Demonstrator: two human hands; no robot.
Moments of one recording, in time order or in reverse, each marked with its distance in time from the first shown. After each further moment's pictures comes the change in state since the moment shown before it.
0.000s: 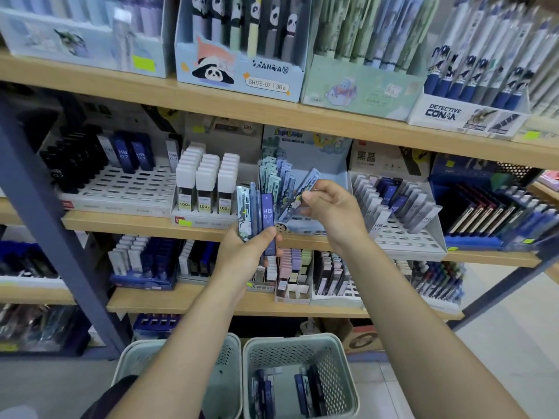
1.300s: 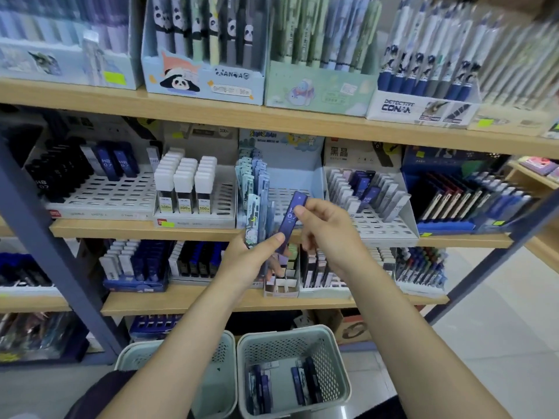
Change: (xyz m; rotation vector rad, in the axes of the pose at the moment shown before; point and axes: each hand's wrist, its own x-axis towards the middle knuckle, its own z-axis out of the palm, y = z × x) left_hand -0.025 -0.003 0.027 0.083 -0.204 0.009; right_hand -0.063 -0.015 -0.031 -0.105 -0.102 -0.020
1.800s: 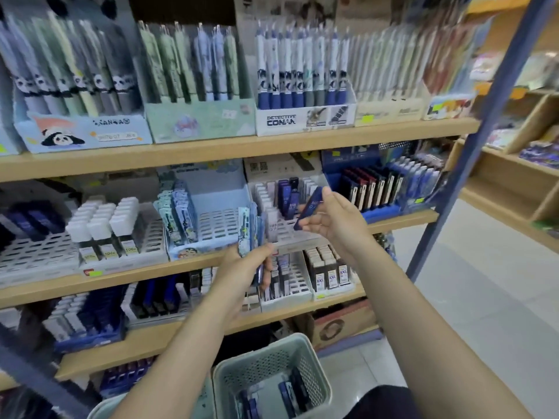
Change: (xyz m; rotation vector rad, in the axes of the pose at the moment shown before) left_hand 0.000 0.010 0.104 0.065 -0.117 -0.048; right_hand -0.005 0.010 -0.138 0.318 0.266 0.050
